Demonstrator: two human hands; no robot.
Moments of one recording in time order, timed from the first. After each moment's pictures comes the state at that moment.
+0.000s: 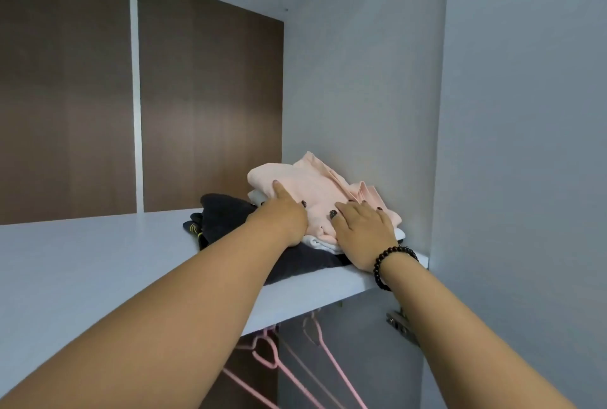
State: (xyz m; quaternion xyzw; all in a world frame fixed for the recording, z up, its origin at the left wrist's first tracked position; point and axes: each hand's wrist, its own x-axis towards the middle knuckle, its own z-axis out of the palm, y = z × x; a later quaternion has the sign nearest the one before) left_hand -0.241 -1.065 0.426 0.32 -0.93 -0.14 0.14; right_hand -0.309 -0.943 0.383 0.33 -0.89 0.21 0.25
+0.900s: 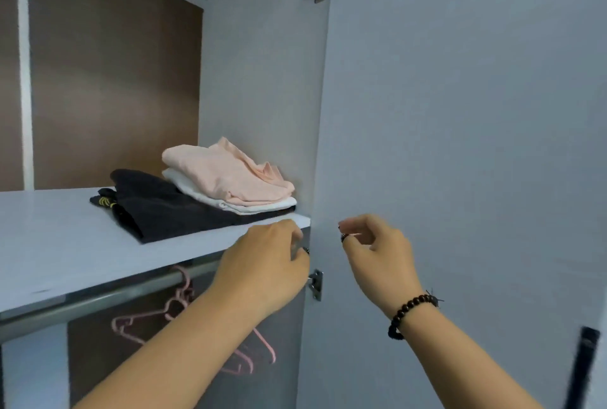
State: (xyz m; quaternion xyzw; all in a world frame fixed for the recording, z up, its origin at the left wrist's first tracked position) left_hand -0.080 -0.923 0.372 -0.02 -0.93 -0.24 0.27; right_hand -0.136 -0.772 0.359 0.18 -0.80 0.51 0.28
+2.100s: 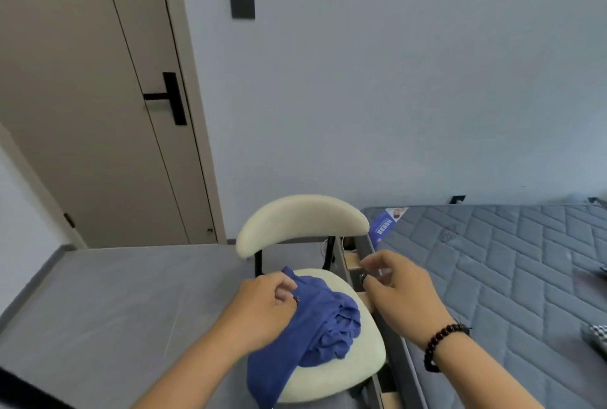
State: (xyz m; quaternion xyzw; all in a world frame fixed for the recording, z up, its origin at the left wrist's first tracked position) left_hand 0.056 -0.271 0.080 -0.31 -0.85 -0.35 -0.24; right_hand 0.199 -0.106 0.125 -0.31 -0.87 0.36 0.14
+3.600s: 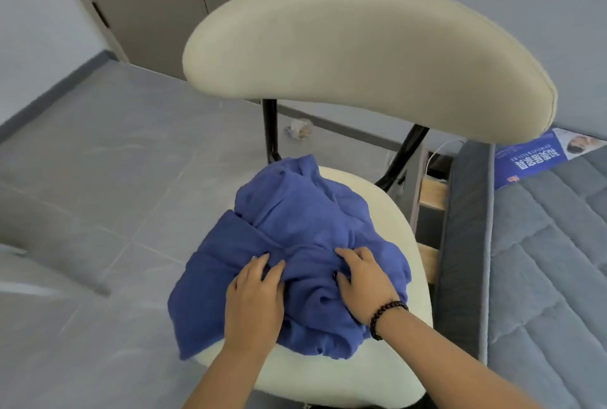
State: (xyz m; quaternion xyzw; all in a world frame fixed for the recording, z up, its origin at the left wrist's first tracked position) left_hand 0.014 -0.090 -0.438 -0.11 -0.98 -0.18 -0.02; right_hand 0.020 0.098 -0.408 -0.08 -0.96 0.22 -0.17
